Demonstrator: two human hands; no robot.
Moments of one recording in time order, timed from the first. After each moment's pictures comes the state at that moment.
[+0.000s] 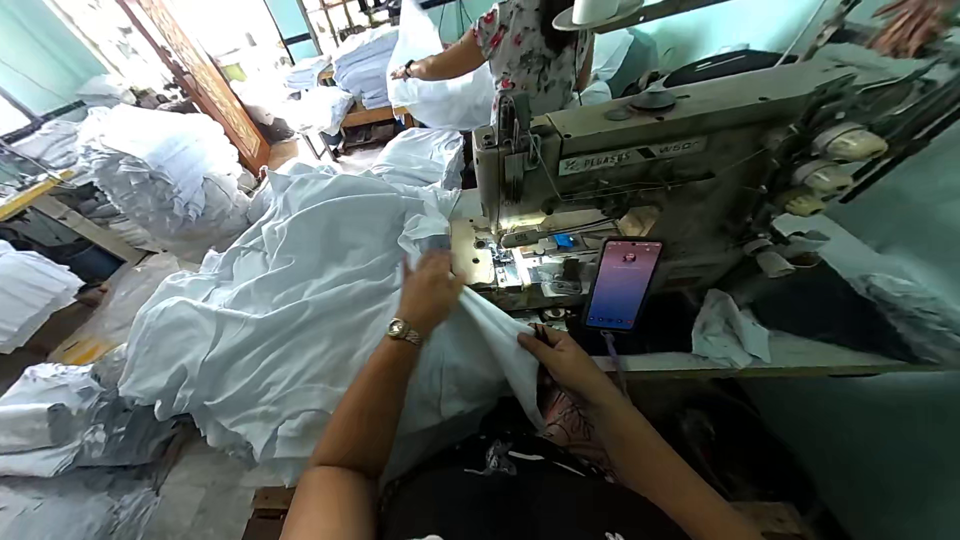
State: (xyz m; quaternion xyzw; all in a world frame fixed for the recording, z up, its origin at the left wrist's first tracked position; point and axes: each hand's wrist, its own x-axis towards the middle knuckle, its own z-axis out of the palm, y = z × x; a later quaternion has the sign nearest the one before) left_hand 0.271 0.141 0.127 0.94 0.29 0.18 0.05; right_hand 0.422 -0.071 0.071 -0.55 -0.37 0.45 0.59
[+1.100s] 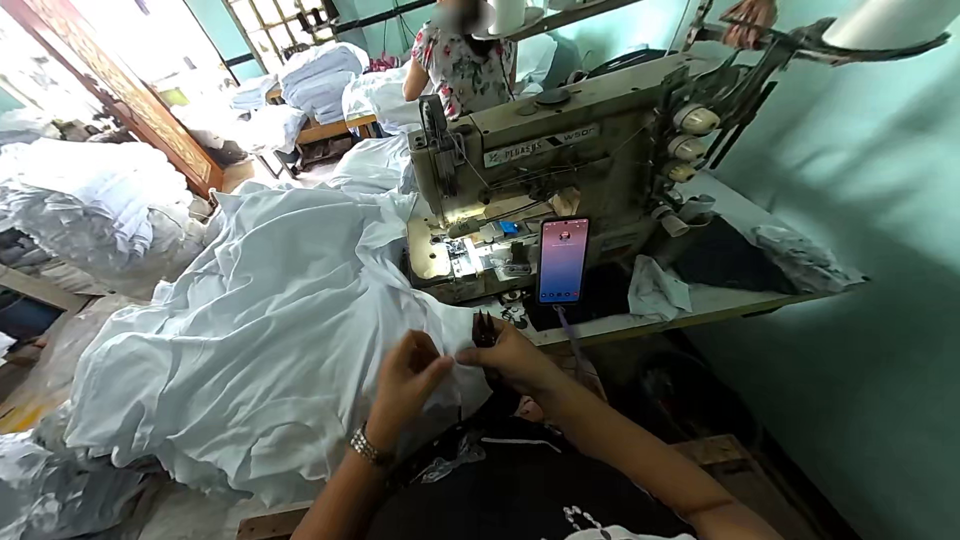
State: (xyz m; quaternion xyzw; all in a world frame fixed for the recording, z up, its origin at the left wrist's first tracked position) left_hand 0.205 0.023 0.105 0.78 0.17 0.33 0.50; right_hand 0.384 -0.079 0.099 -0.40 -0.38 0.51 0.66
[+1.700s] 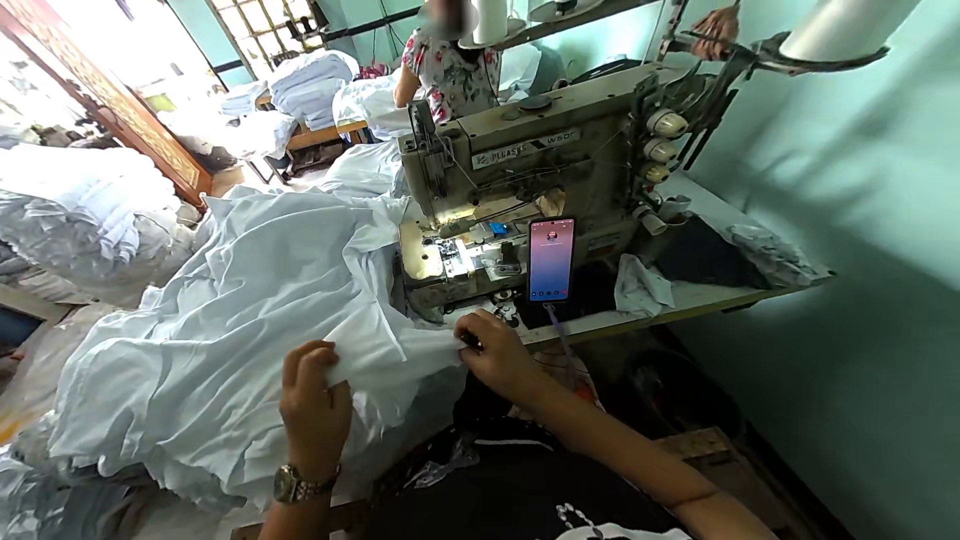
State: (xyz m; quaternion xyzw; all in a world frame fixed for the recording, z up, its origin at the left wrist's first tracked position) left_hand 0.132 0.039 0.149 0.84 0.26 0.48 0.02; right_hand 0.379 -0.083 0.099 -0.64 -0.58 0.05 0.50
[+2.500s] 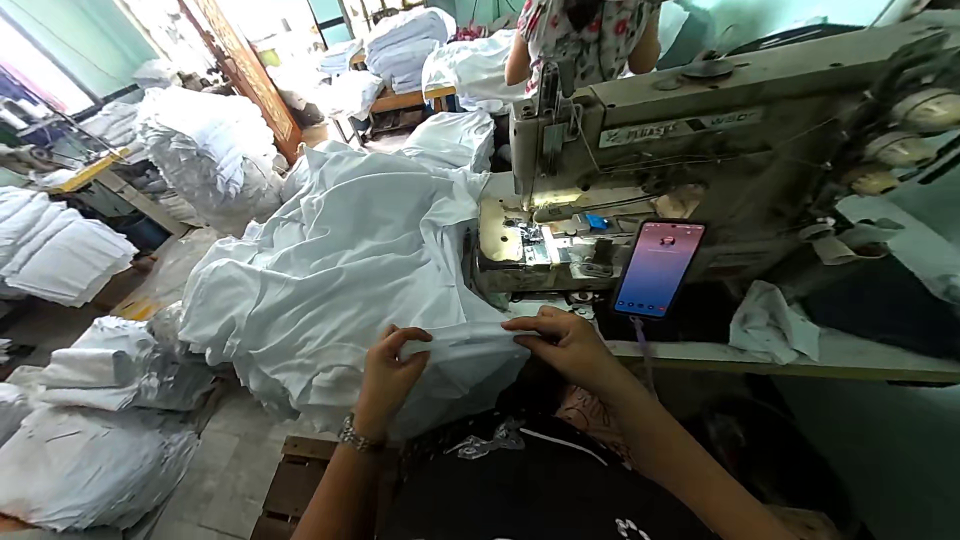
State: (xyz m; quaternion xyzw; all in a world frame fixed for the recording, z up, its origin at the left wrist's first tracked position) left_hand 0.111 0.039 0.112 0.79 0.33 0.38 0.35; right_hand 0.400 -0.071 0.090 -0.60 -0.61 0.22 0.47
